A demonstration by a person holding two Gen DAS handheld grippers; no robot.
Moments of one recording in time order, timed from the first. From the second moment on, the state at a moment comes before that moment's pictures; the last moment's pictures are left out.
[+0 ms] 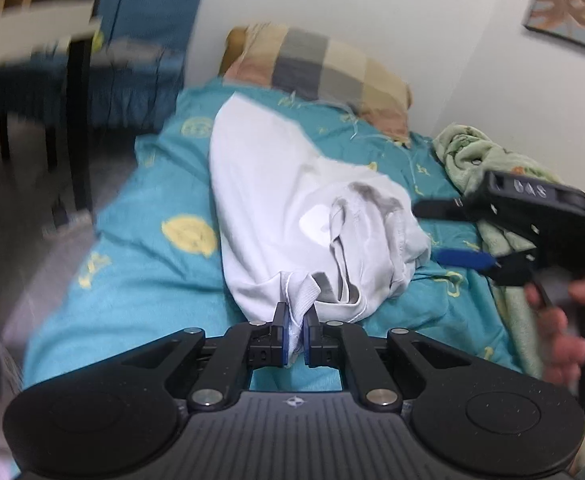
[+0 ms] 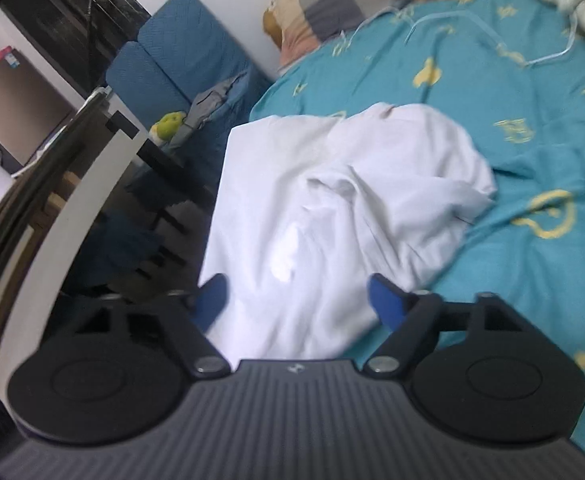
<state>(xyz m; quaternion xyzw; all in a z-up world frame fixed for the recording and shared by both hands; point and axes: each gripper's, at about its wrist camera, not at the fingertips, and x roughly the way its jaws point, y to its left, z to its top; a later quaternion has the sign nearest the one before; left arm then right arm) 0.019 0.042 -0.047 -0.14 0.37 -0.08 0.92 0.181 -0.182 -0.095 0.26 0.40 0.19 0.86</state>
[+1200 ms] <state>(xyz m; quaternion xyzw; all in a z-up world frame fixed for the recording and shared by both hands) 0.026 0.038 -0.056 -0.17 0.42 -0.09 0.89 0.105 -0.235 -0.146 0.30 0.46 0.03 0.83</state>
